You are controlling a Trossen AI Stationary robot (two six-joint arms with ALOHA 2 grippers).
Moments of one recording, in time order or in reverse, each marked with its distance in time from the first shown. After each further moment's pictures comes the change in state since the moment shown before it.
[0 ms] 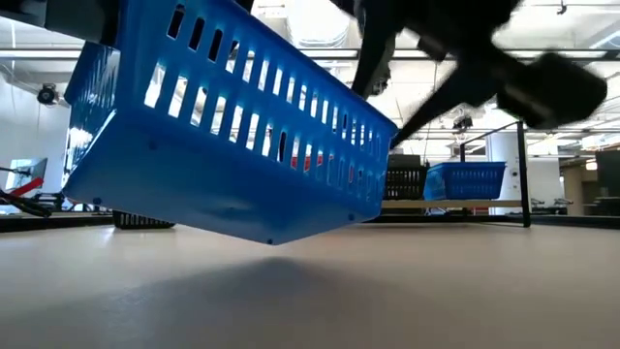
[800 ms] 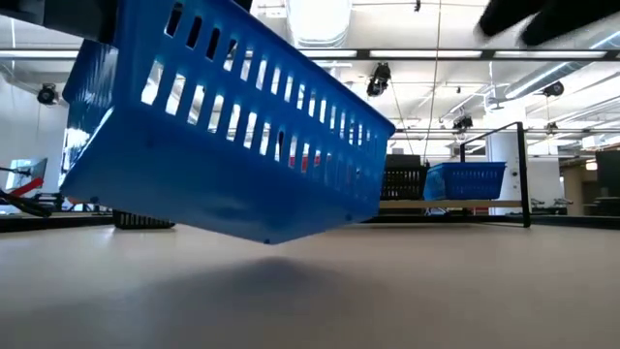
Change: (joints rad) left arm 0.000 -0.004 0.000 -0.005 -0.001 -0.003; right arm 0.274 -0.077 0.002 -0.223 0.276 1.189
